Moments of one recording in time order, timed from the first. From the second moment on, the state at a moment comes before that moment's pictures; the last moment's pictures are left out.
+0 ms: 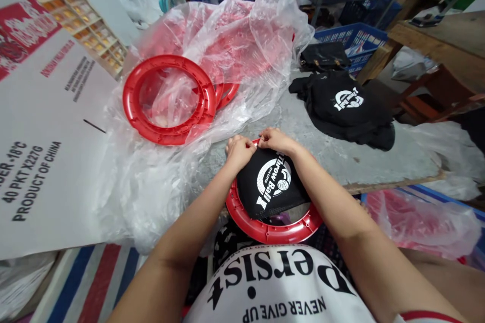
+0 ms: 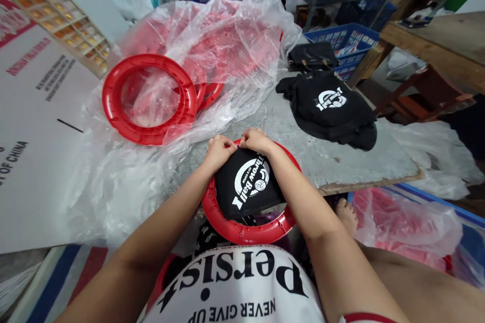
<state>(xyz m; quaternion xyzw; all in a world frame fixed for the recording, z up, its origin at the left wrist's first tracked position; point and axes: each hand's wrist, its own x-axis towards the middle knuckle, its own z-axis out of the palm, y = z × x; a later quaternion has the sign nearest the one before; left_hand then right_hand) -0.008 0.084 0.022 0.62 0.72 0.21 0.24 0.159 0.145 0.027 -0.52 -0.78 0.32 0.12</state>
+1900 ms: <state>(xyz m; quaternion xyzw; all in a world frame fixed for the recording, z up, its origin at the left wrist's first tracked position) -0.005 0.083 0.019 0.60 0.73 0.24 0.22 0.151 0.130 0.035 -0.59 -0.75 0.27 0.11</state>
